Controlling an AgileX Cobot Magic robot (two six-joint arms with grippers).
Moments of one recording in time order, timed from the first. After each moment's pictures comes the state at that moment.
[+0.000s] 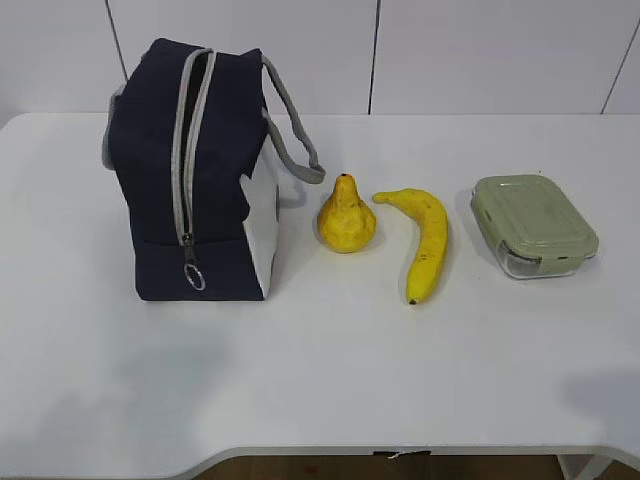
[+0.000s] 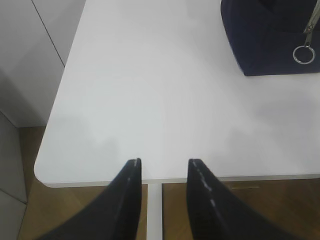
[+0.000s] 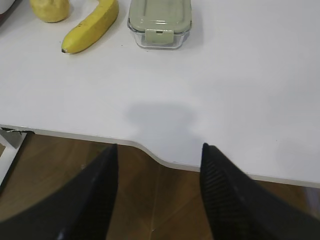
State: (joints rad) left arm -0.03 0.01 -0.52 0.03 1.11 -0.02; right arm 0.00 -0.02 -0.49 0.02 1.14 -0.10
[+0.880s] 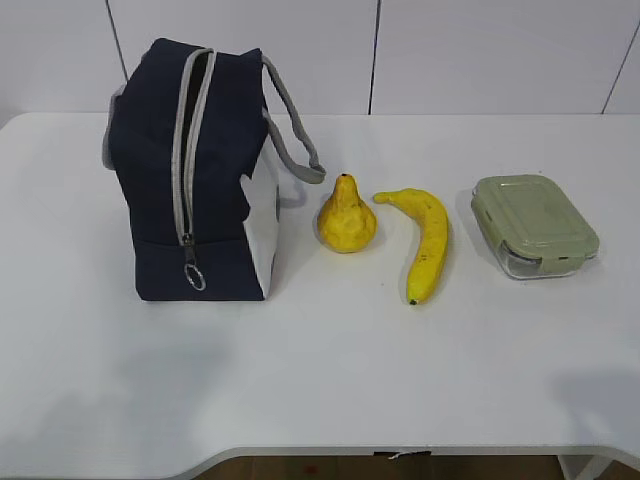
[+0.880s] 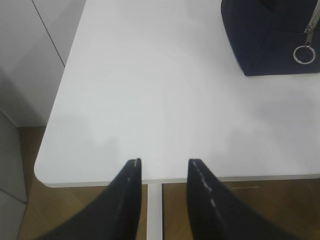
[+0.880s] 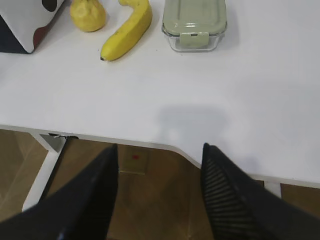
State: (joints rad) left arm -0.03 0.01 -0.52 0.03 1.11 -0.02; right arm 0.00 -0.02 -0.49 0.14 1.14 -0.08
